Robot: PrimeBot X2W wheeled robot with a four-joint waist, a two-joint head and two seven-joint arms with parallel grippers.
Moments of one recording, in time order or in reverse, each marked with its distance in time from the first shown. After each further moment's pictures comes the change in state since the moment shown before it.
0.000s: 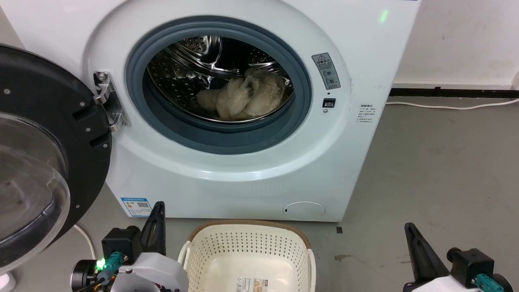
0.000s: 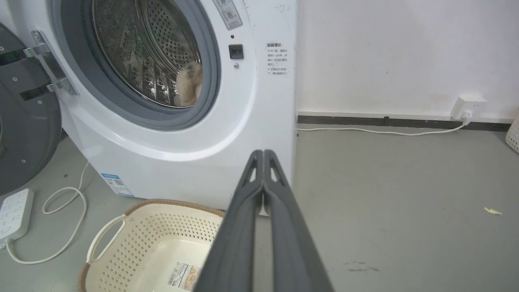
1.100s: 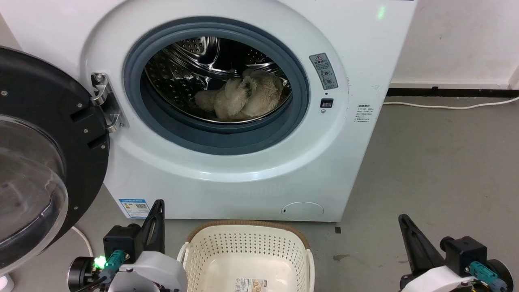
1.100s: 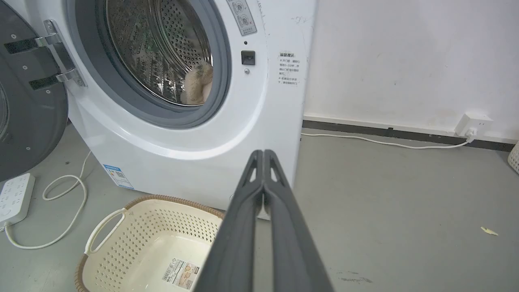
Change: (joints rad) left arm 0.015 -0.041 0.056 -0.050 0.097 -0.035 0.048; right arm -0.024 0.000 0.004 -0.048 -0.050 0.000 0.070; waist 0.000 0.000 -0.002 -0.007
